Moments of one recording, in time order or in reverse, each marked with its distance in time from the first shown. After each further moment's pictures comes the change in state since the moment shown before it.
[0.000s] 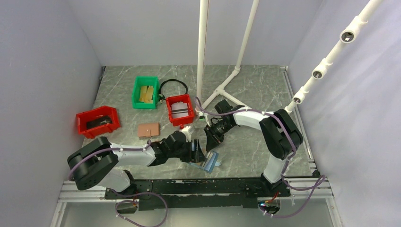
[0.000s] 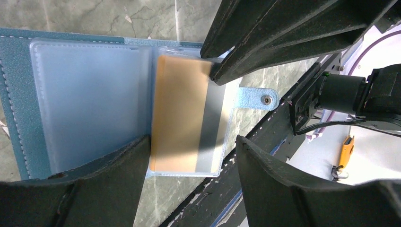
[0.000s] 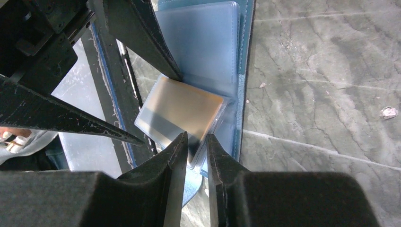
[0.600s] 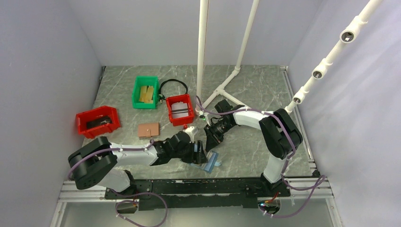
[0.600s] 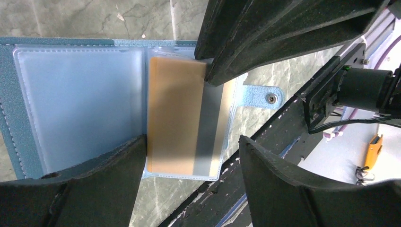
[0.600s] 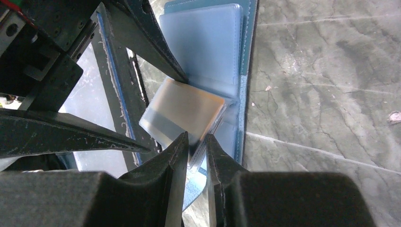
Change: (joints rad) left arm -0.041 0.005 0.063 -0.103 -0.055 0.048; right arm -0.006 0.009 0.005 0.000 -0.029 0.012
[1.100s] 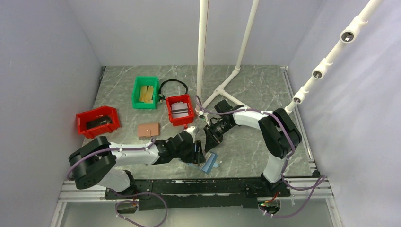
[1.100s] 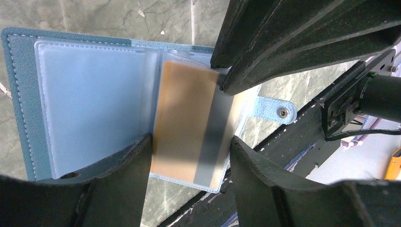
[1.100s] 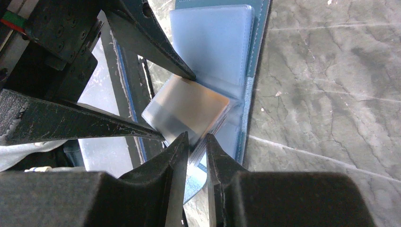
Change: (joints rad) left arm -0.022 0.002 0.061 -0.142 -0.082 0.003; right arm 0.002 0.009 0.000 0.001 -0.042 0.005
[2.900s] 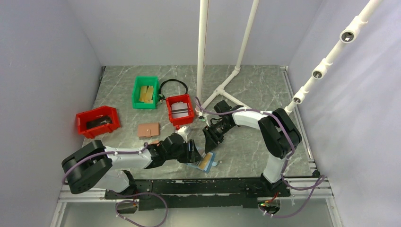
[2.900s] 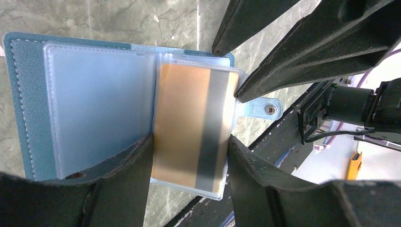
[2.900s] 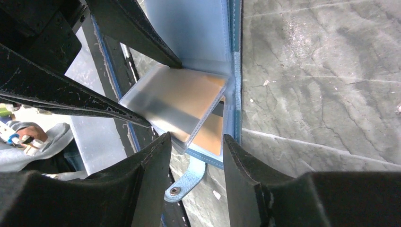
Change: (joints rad) left arm 0.052 -0.072 -0.160 0.216 0.043 -0.069; right arm 0.004 0.002 0.002 -0.011 0.075 0.043
